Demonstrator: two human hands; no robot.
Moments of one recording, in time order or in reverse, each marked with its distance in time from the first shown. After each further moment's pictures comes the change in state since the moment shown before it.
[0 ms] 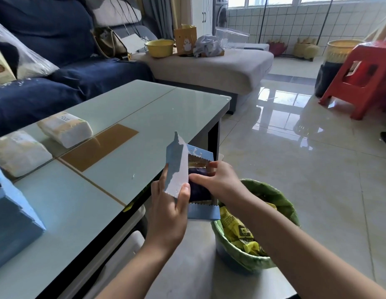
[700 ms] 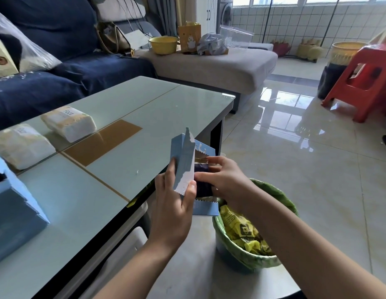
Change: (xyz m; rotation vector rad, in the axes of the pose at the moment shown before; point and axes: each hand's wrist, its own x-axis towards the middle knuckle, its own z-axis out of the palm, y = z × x) left_hand -0.004 0.004 -0.002 0.044 0.021 -0.002; right_hand 0.000 -0.003 0.000 0.279 -0.115 0.090
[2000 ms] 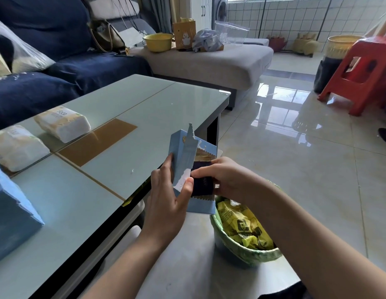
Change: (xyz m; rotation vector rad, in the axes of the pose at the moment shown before) left_hand 0.007 0.003 -0.004 -0.001 -0.057 0.038; right_hand 0.000 -0.011 -0.014 -0.009 -0.151 0.159
